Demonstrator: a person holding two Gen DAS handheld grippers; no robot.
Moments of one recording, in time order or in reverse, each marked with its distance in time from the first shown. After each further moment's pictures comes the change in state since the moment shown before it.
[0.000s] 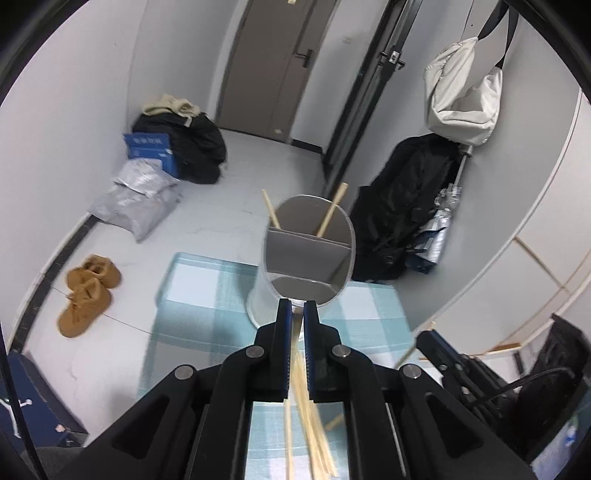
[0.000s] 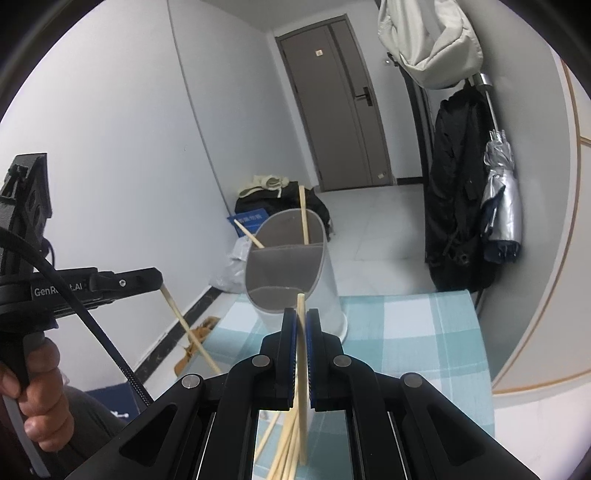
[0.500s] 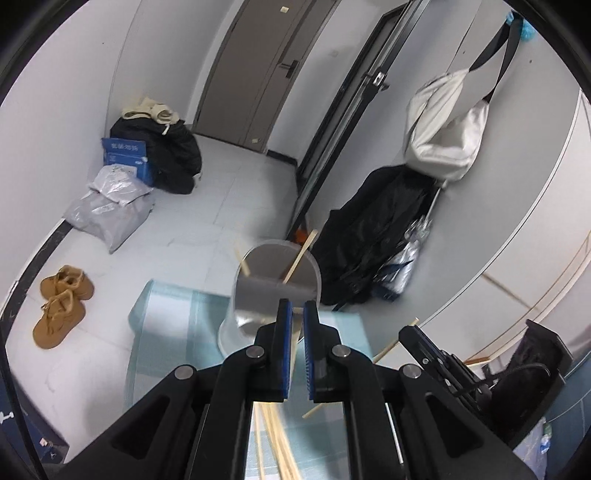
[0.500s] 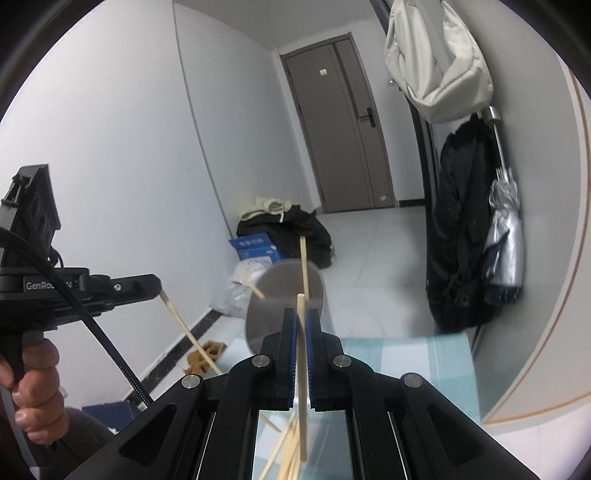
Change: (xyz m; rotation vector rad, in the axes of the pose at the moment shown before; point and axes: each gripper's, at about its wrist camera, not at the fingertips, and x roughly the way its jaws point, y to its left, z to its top) left arm -0.013 -0.006 0.045 -0.035 -0.035 -0.127; right arm -0.002 -0.001 0.049 -0.014 -0.076 0.008
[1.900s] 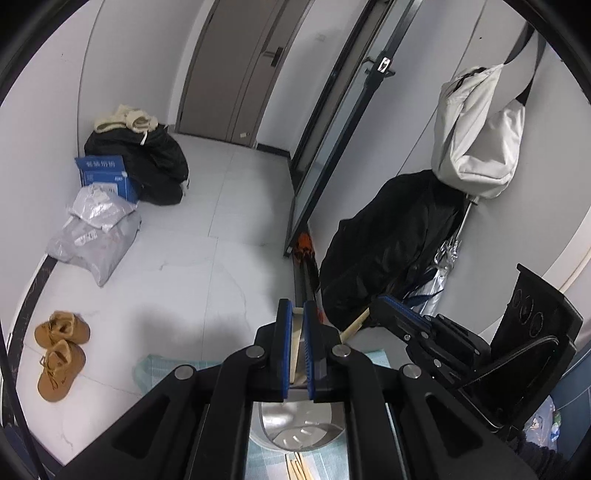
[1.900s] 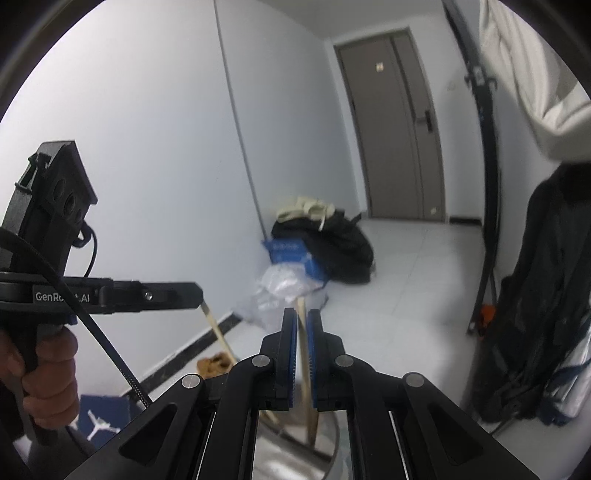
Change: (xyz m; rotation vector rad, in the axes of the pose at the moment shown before) left arm 0.086 0.034 0.077 0.070 0.069 0.006; right arm 0.136 -0.003 0.084 -0.139 0.054 0.173
